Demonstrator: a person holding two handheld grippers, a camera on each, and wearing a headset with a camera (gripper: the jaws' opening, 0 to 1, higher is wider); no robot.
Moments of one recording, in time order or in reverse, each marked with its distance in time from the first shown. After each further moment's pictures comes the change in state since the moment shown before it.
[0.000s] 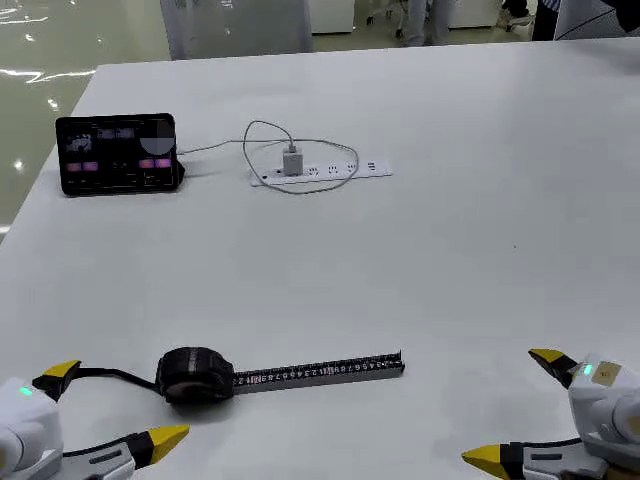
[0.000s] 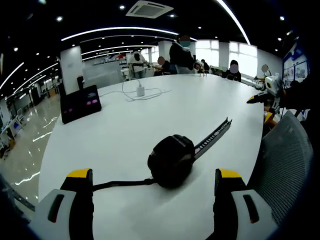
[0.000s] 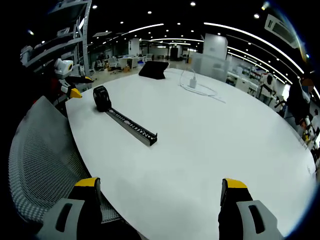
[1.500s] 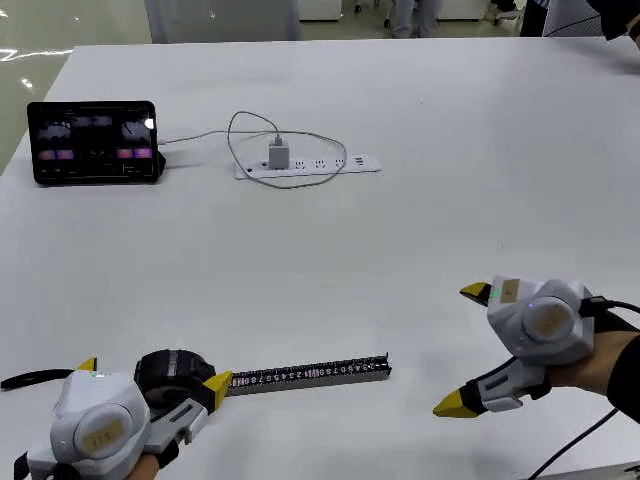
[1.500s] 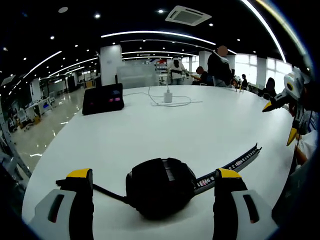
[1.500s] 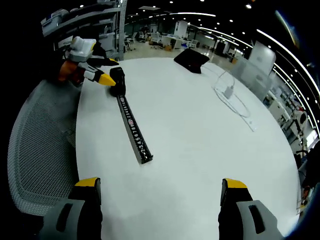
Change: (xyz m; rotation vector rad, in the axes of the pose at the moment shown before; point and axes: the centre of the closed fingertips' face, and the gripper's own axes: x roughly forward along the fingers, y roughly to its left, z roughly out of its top) left arm 0.050 -0.021 0.013 -0.139 -0.079 0.306; right arm 0.050 -0.021 0.059 -0.394 0.163 0.203
